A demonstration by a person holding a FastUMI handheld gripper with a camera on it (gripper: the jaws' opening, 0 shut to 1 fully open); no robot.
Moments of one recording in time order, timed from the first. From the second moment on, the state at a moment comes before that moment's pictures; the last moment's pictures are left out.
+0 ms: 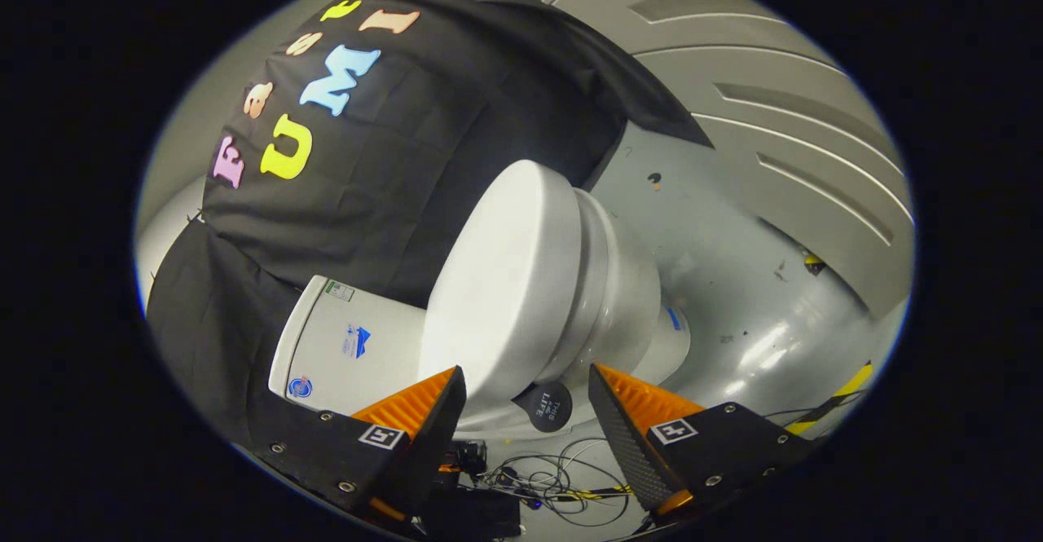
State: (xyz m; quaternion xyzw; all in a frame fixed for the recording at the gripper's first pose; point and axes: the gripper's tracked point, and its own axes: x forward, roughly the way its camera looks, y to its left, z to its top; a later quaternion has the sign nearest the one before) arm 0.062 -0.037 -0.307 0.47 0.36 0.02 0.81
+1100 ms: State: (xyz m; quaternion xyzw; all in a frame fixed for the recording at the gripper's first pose) arm 0.061 -0.019 -0.348 0.64 0.38 -0.02 0.67
